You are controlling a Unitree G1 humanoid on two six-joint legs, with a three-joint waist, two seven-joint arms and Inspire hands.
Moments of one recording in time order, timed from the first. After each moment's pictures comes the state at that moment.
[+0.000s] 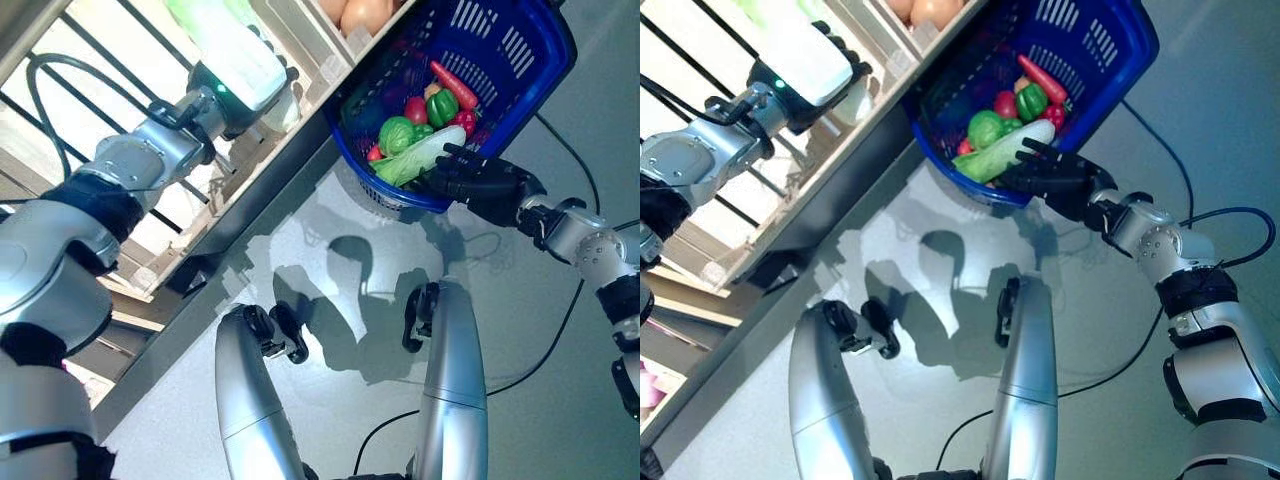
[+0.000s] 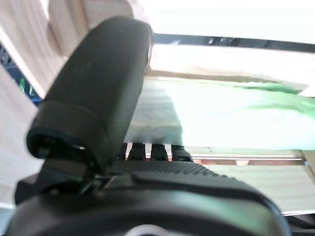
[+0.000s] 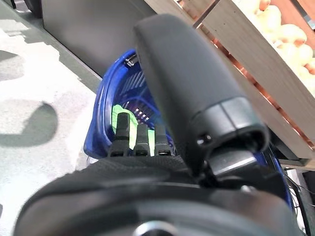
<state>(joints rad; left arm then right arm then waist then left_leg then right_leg) -1.50 0.90 -1.19 0.84 0.71 -0.12 0.29 -0.94 -0.87 0.44 0.64 1.23 0.33 0.25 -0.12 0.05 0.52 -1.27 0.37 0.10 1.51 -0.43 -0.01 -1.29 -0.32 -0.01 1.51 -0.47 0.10</state>
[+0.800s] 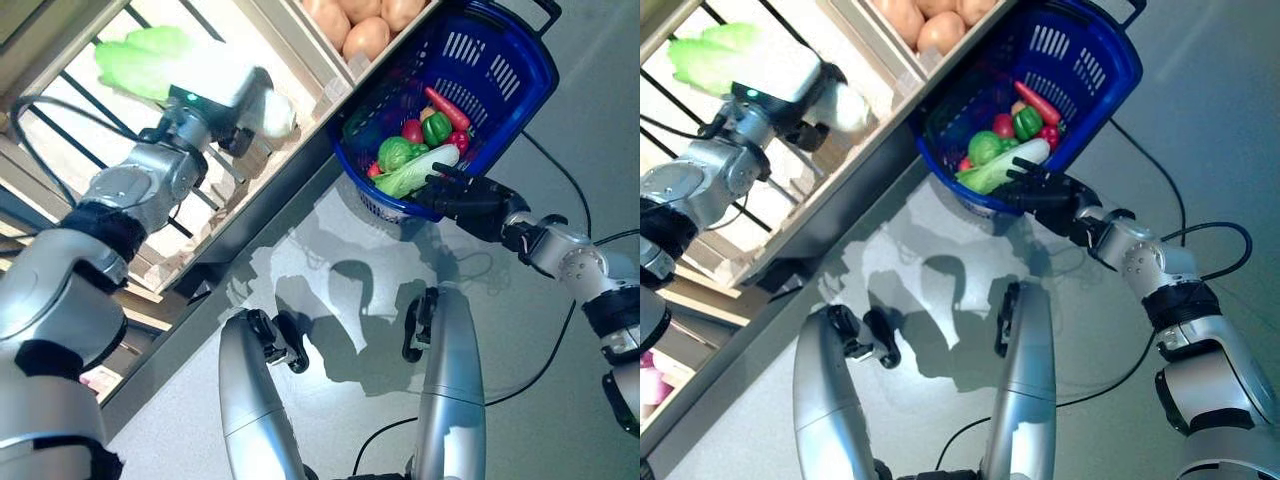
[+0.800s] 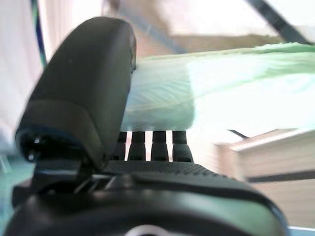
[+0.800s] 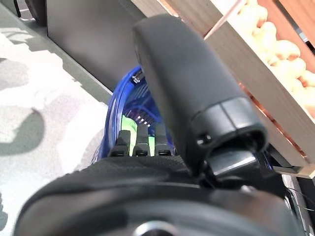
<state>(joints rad) -1.29 0.88 -0.86 0.88 0.36 -0.23 0.43 -0.85 -0.79 0.41 0.58 1.13 0.32 0.21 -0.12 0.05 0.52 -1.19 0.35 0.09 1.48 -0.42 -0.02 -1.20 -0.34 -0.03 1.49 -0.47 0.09</state>
